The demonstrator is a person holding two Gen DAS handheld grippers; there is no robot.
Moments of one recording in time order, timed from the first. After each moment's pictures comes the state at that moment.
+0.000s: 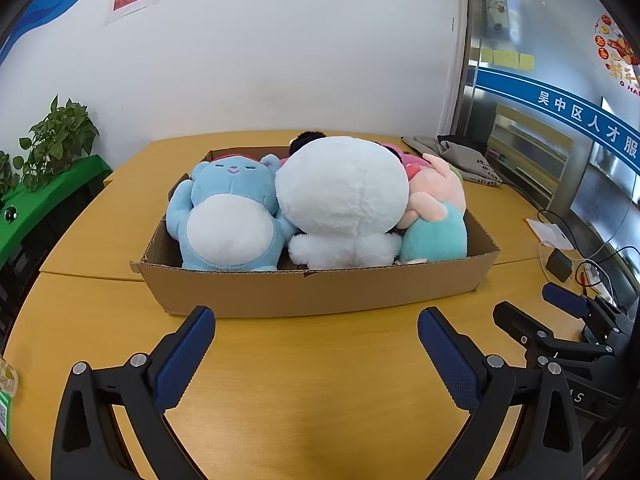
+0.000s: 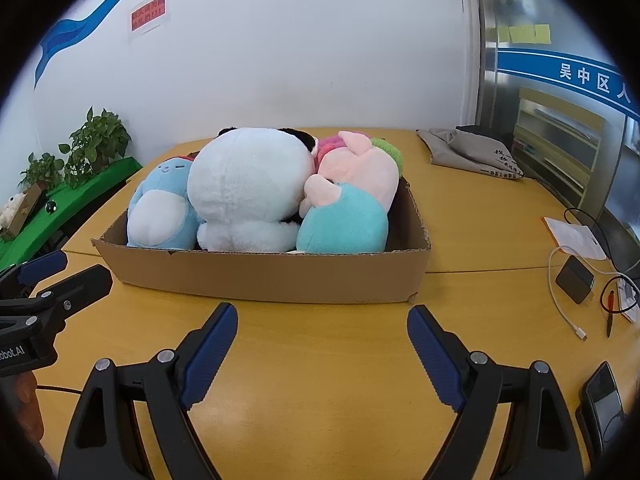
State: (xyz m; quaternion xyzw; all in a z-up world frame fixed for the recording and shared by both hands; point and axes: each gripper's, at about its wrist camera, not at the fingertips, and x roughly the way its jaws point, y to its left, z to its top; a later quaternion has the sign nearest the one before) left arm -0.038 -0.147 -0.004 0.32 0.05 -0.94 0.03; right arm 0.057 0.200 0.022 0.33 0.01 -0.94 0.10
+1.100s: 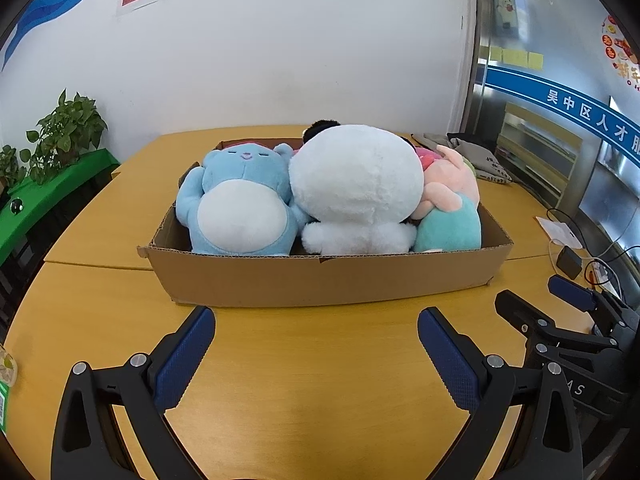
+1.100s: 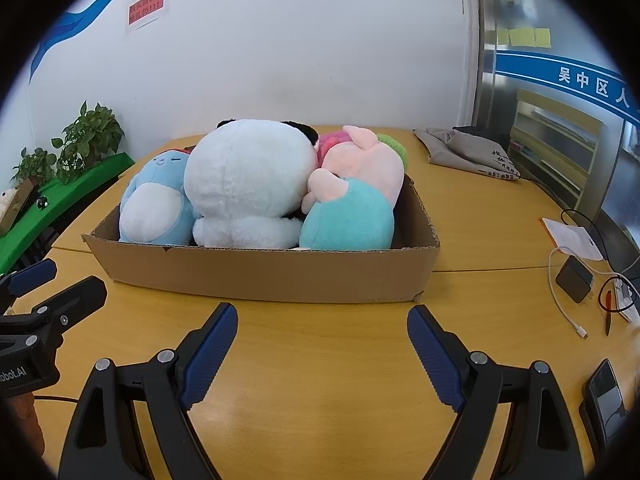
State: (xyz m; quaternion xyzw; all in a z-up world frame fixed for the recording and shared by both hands) left arm -0.037 -0.154 -0.020 0.33 0.05 -0.94 0.04; right arm 0.053 0.184 0.014 0.33 0.02 -0.94 0.08
